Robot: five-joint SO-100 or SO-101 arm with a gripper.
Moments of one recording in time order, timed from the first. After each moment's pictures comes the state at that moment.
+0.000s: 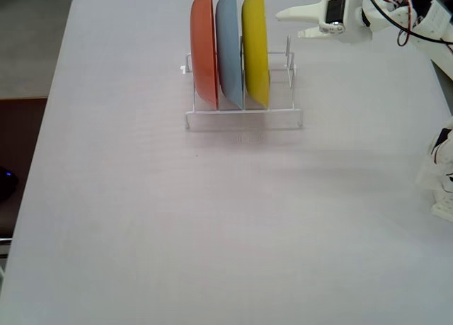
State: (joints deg) arm 25.0 112.6 77.5 56.4 -42.5
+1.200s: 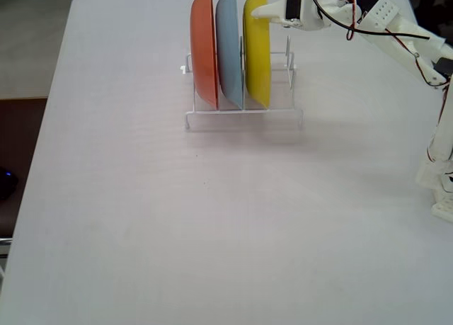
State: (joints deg) arm 29.1 88.4 61.0 44.1 -53.0
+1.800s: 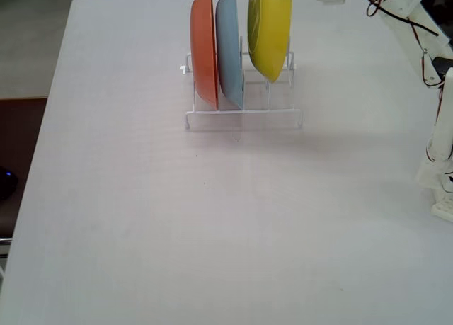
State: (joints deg) arm 30.0 87.2 33.4 59.4 -36.3
